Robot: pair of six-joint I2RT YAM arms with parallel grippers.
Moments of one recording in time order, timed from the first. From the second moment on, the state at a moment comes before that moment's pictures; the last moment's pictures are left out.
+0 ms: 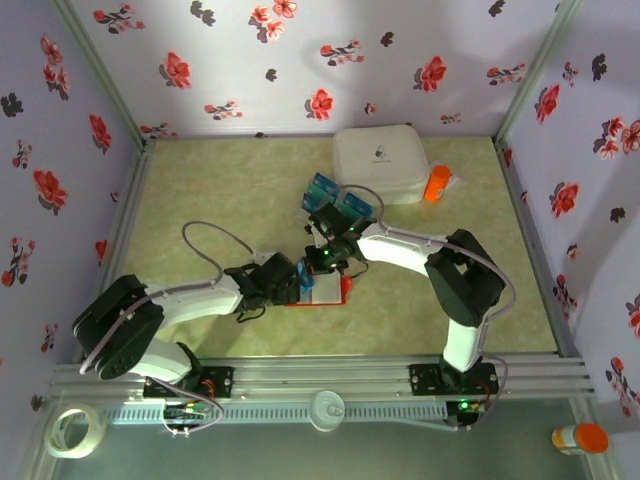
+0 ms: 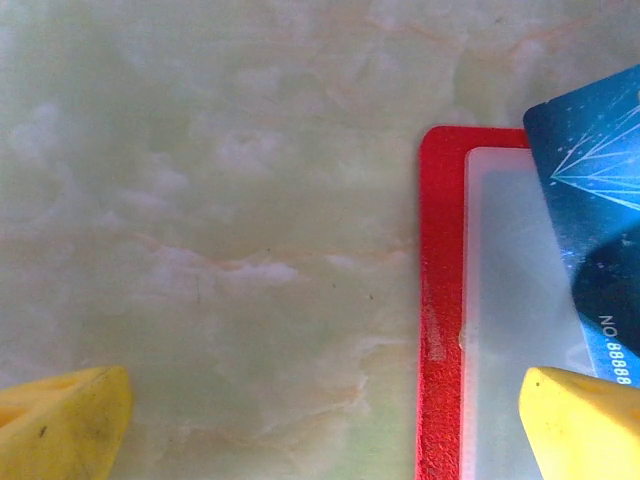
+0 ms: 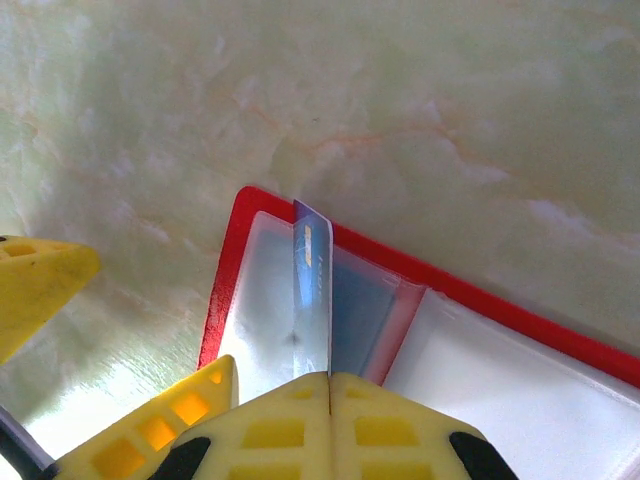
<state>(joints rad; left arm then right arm) -0.90 1.44 0.65 -0.39 -0.30 -0.86 0.81 1.83 1.20 -0.48 -0.32 0.54</state>
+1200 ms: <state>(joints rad) -0.91 1.41 0.60 -0.33 -0.33 -0.89 0.76 1.44 0.56 0.26 -0.23 0.93</state>
